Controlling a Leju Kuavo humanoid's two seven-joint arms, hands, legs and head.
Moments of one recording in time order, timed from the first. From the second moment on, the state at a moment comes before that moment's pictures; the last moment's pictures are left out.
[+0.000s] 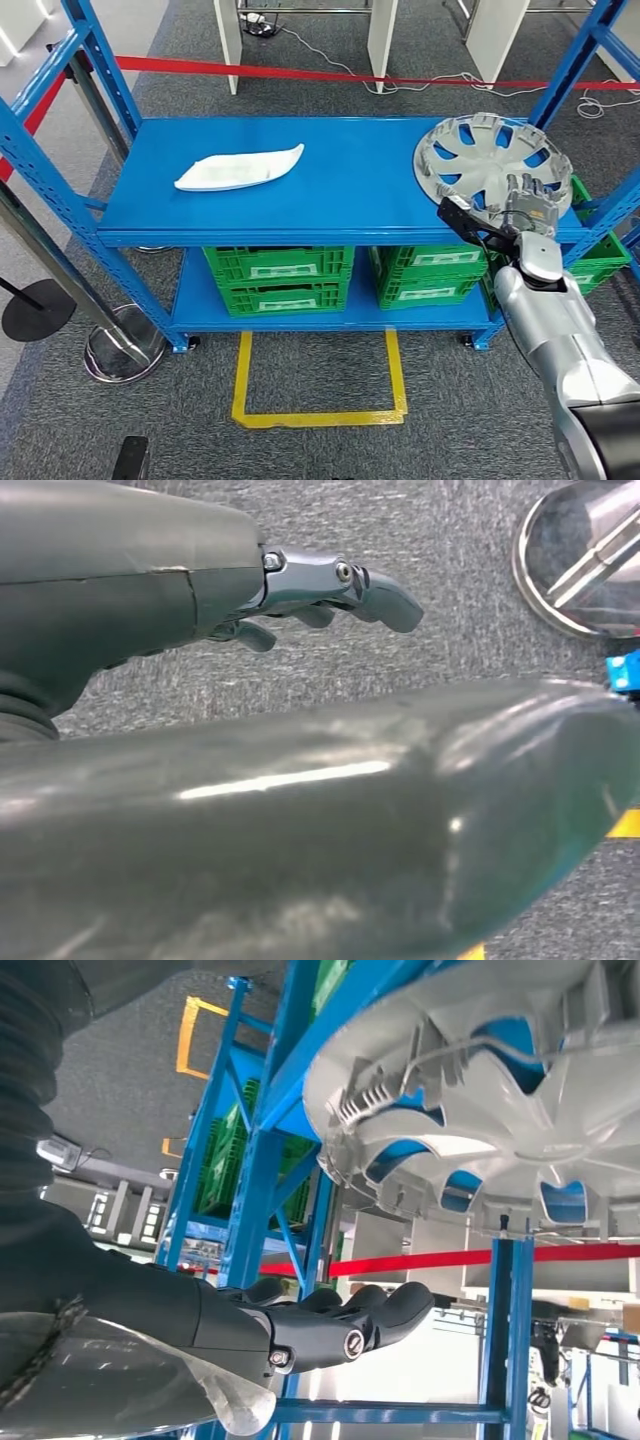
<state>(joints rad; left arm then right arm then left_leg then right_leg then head) -0.13 -0.14 0.92 -0.29 -0.87 0.37 -0.47 -0.73 -0.23 0.27 -0.76 1.33 -0.20 0.30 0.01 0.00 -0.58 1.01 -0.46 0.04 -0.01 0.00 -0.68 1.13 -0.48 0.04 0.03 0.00</state>
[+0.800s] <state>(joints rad) -0.13 -0.14 0.92 -0.29 -0.87 0.37 -0.47 -0.73 -0.23 0.27 -0.76 1.32 -0.19 0.29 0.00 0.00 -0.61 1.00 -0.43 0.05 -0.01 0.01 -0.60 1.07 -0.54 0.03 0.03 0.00</state>
